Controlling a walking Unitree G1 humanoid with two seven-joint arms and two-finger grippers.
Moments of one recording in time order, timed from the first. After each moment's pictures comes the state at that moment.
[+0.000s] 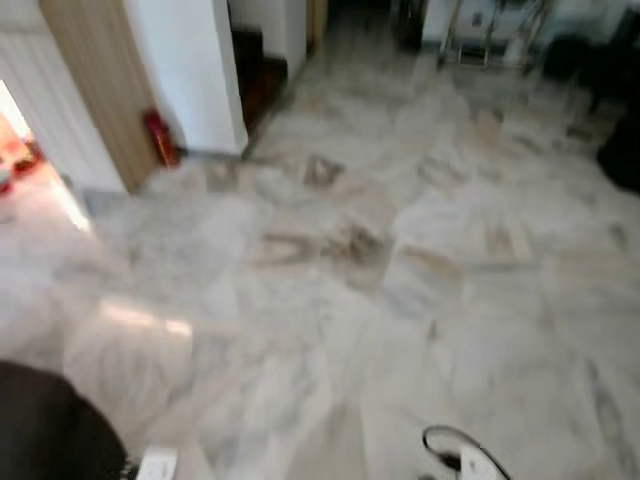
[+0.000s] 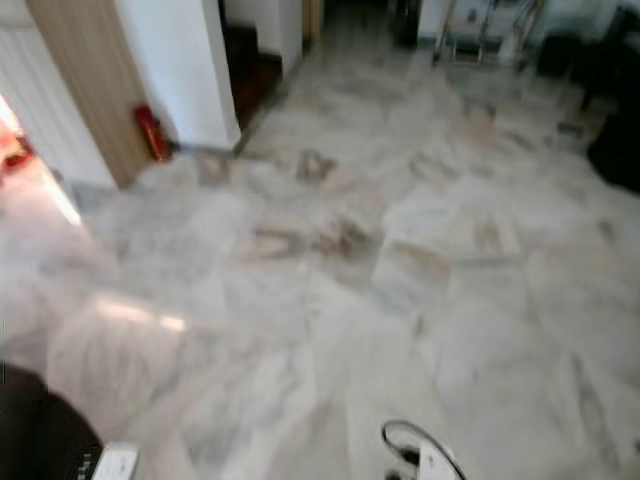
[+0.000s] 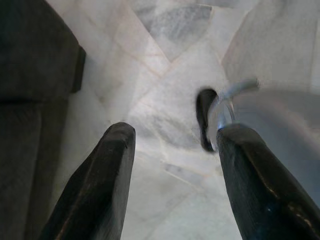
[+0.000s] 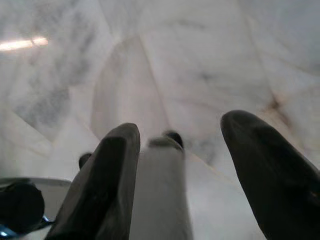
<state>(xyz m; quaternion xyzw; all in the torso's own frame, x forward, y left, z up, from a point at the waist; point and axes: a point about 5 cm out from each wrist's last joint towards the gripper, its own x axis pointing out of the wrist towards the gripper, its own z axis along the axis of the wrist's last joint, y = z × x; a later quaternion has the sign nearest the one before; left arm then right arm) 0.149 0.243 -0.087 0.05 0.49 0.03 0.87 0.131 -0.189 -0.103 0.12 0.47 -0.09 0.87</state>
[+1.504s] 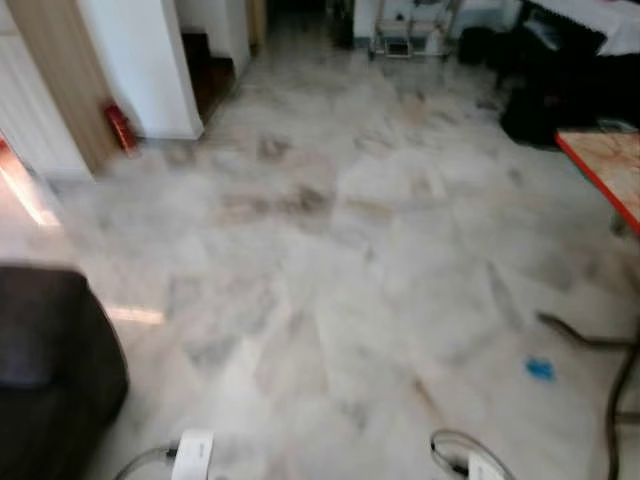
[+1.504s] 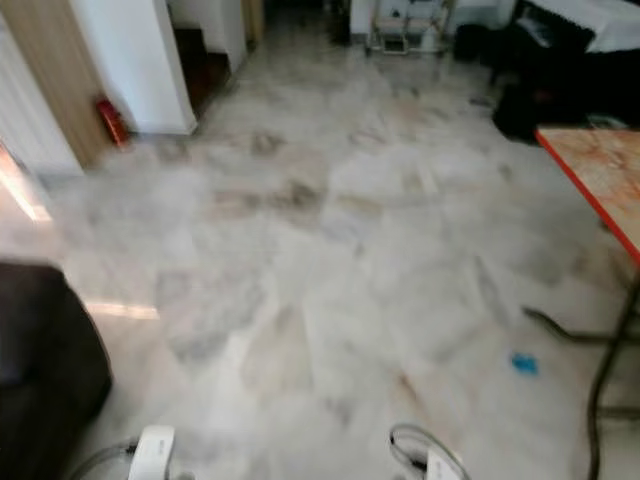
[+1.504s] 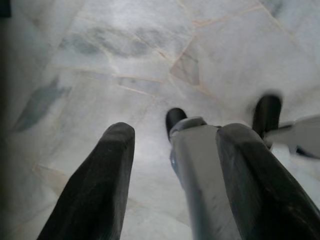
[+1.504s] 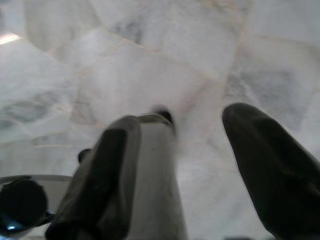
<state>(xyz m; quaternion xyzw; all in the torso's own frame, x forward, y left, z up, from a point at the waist) 0.170 0.196 -0.090 0.04 0.49 0.02 0.87 0.126 -0.183 -0.105 0.14 0.48 -0.09 0.86</state>
